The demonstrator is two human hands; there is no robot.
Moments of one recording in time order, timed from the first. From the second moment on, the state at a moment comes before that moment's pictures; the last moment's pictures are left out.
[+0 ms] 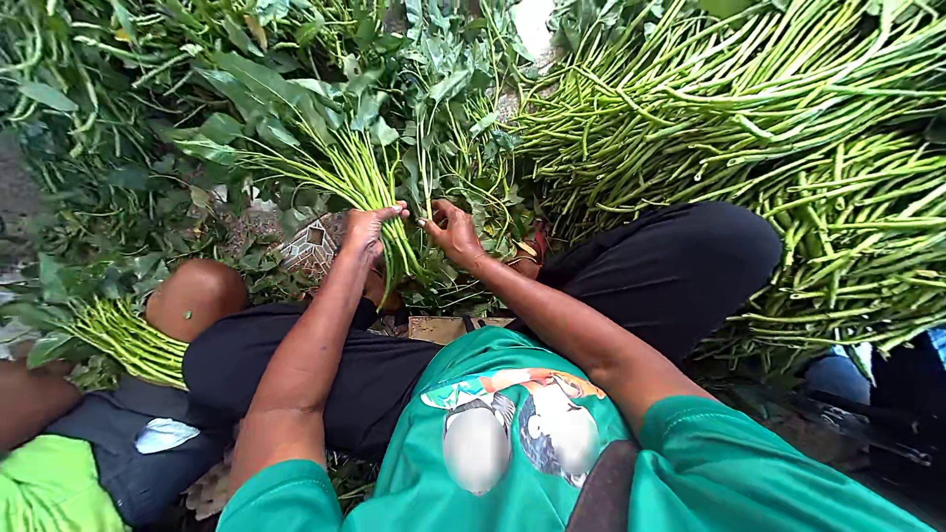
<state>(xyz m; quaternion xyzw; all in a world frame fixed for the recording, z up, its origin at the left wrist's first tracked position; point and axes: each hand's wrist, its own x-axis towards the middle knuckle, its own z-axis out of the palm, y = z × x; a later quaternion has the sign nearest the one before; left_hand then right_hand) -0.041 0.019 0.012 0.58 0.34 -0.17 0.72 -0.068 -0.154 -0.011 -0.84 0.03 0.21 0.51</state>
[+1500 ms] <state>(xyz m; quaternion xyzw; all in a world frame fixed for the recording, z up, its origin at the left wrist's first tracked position) -0.008 0.077 0.081 0.46 0.32 0.02 0.83 -0.131 -0.158 0.017 -0.85 -0.25 0.21 0.41</state>
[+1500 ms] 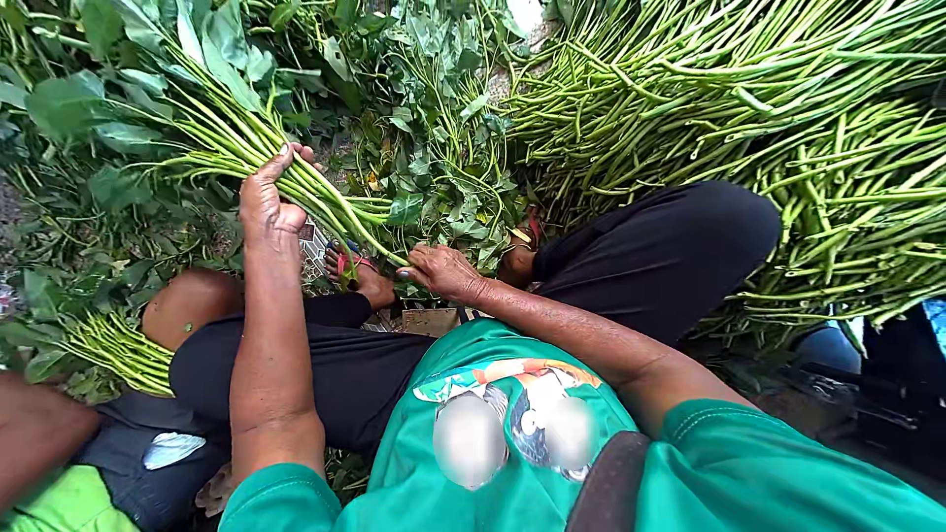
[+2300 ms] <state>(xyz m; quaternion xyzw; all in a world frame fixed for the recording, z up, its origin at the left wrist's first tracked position) -0.015 0.079 0.081 0.53 0.22 -0.08 0.82 -0.035 -0.275 -0.091 -0.72 0.37 0.34 0.49</state>
